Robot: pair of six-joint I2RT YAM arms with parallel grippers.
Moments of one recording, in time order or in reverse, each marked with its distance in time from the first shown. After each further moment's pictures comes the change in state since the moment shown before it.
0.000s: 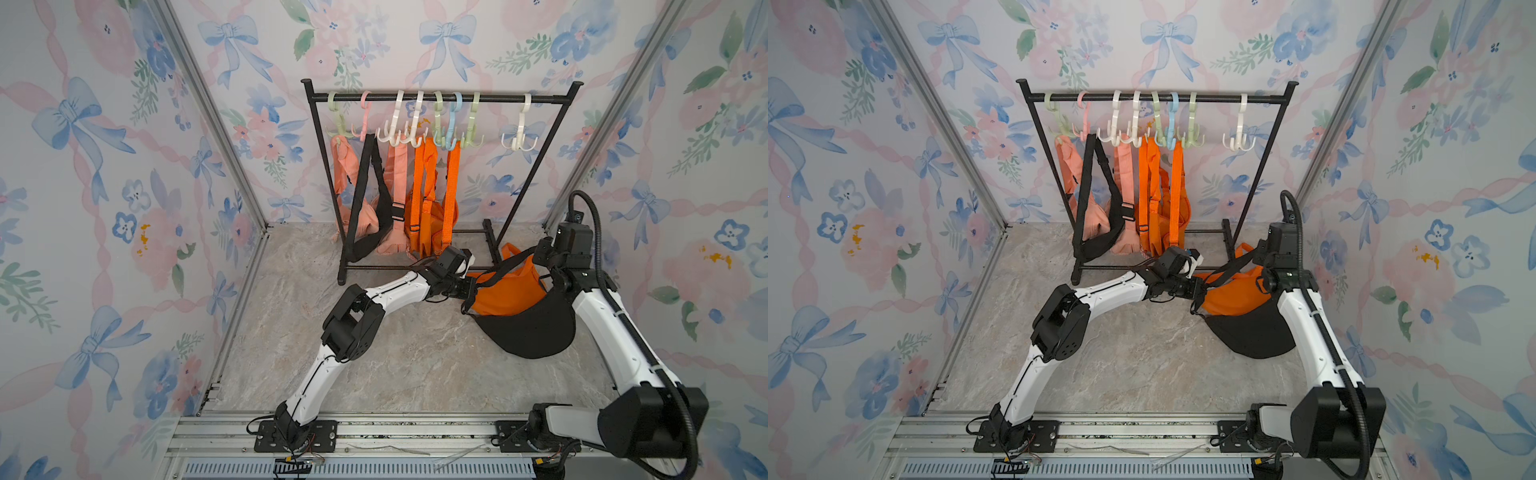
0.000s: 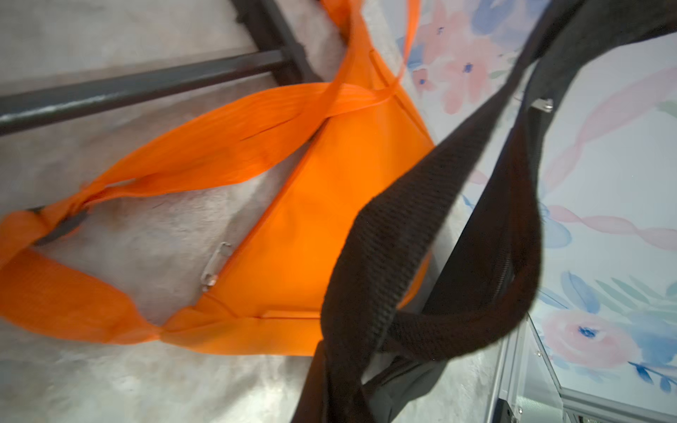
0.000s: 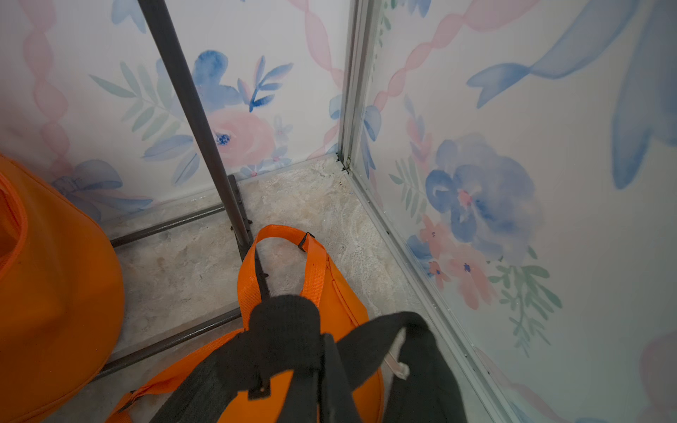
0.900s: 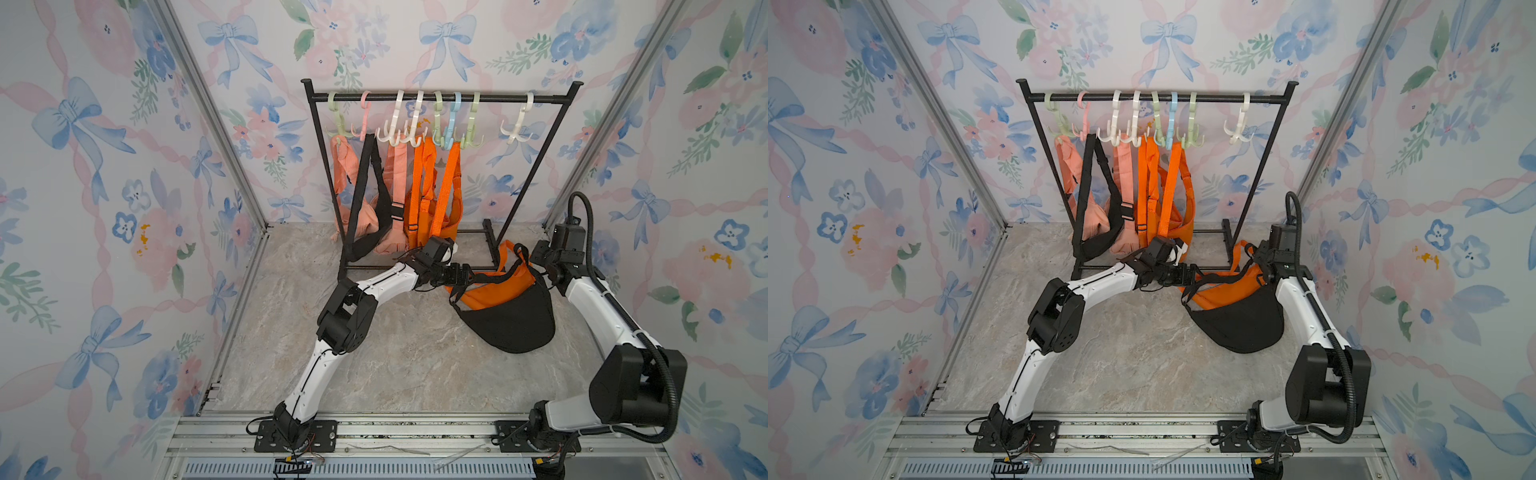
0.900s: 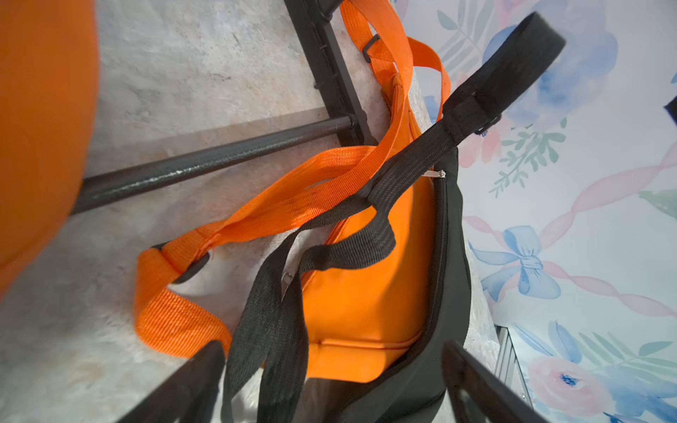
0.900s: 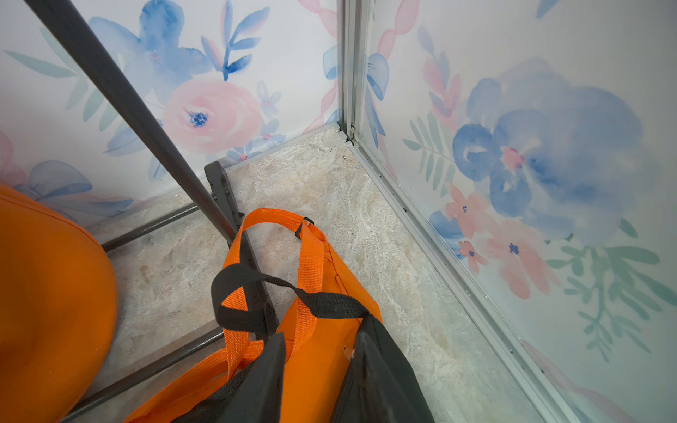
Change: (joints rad) left arm 0.073 -0.051 -0.031 0.007 0.007 -0.061; right arm -0.086 0.085 -0.031 0.082 -0.071 0.088
